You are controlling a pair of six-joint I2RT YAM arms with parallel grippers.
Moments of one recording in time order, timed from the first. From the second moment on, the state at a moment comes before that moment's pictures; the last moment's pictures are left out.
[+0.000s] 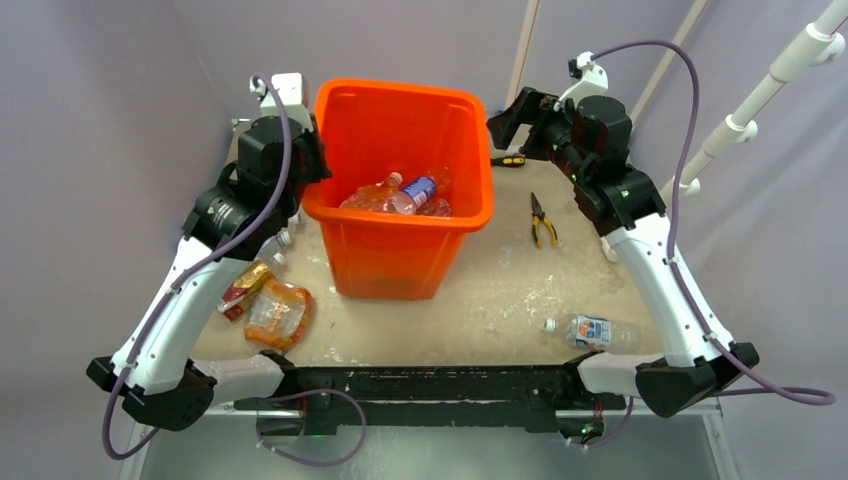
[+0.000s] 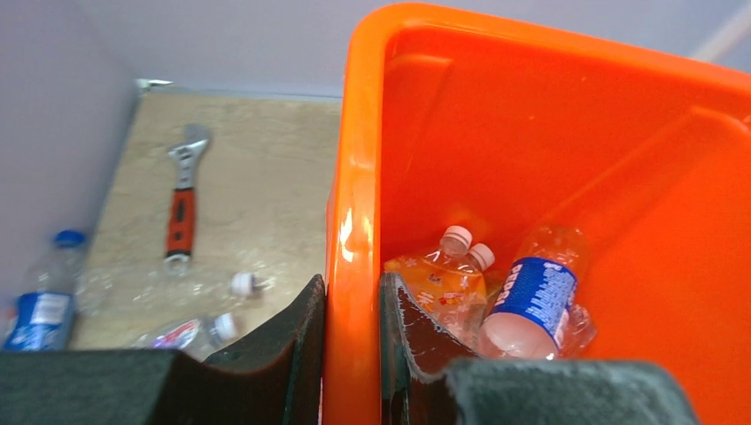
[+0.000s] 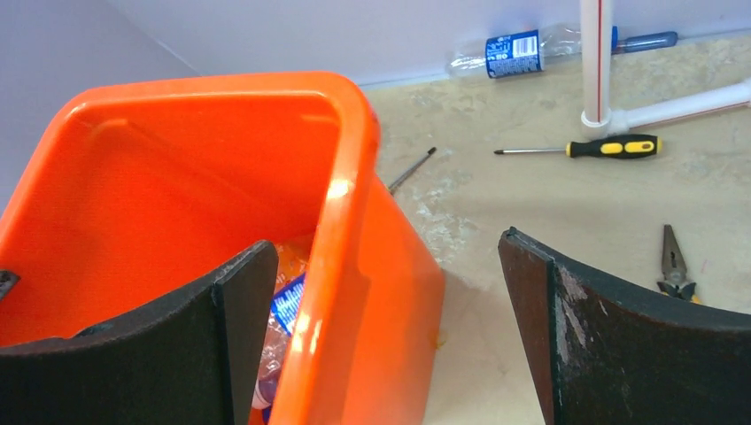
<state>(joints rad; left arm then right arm) -0.58 1.22 1.68 -0.76 -0.52 -0.28 0.38 1.28 1.57 -0.48 0.07 0.45</state>
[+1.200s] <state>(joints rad) -0.23 1.36 1.53 -0.40 -0.75 -0.30 0.39 1.06 0.96 -0.17 0.01 0.55</state>
